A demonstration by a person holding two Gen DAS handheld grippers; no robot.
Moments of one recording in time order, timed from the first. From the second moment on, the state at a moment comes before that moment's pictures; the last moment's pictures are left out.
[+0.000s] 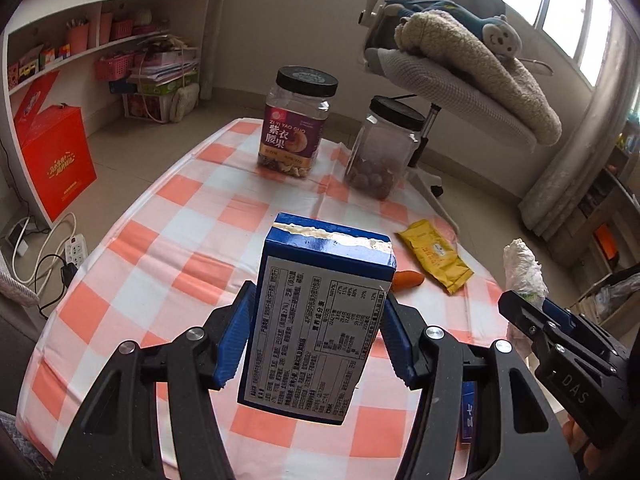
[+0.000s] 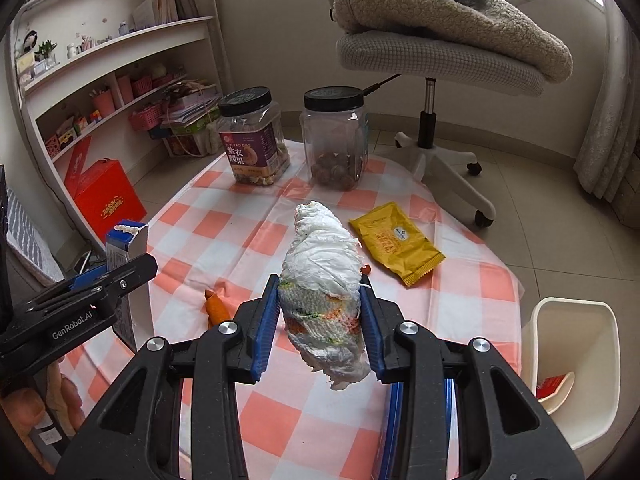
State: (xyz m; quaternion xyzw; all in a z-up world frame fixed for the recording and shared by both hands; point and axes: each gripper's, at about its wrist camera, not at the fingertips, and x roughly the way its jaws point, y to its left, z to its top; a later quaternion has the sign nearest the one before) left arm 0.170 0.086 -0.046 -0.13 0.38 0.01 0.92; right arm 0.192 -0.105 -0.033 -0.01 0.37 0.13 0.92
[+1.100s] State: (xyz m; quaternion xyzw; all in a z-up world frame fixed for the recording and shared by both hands) left arm 0.169 -0.011 -0.047 -0.10 0.38 -0.07 0.92; right arm 0.171 -0.218 -0.020 0.01 0.35 0.03 0.94
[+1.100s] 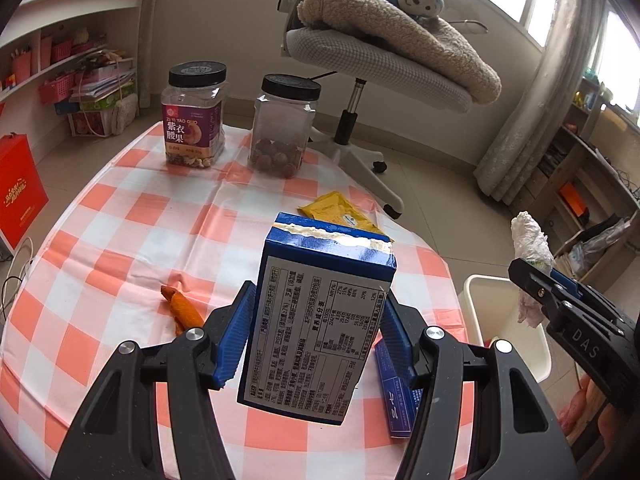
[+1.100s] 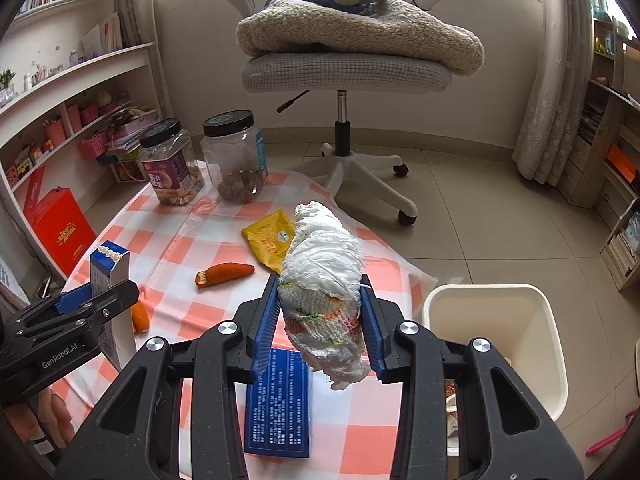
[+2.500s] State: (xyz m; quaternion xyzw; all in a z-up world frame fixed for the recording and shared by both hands) left arm 0.175 -0.228 -0.021 -0.10 0.42 -0.24 0.87; right arm 0.102 -0.454 0.026 0.18 0.26 -0.26 0.91
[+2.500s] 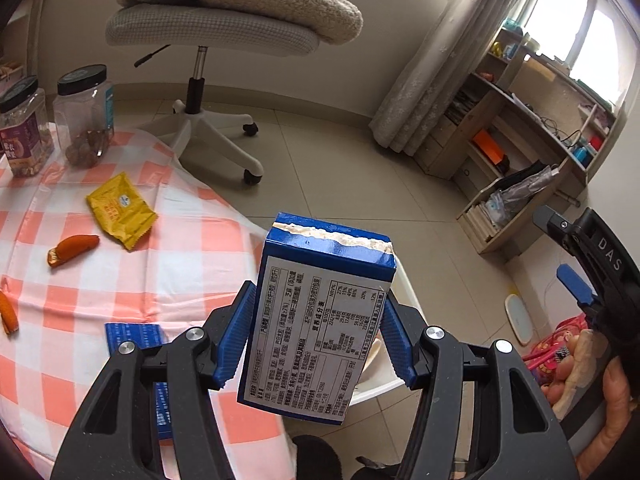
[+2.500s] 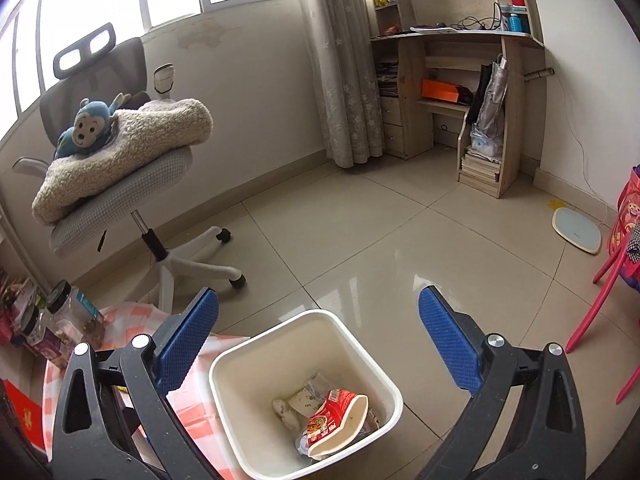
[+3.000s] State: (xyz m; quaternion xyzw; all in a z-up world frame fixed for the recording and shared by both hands) left arm 0.180 -0.261 -0.003 -0.10 0.41 -0.25 0.87; right arm 0.080 -0.480 0.033 0.23 0.22 -0.28 0.91
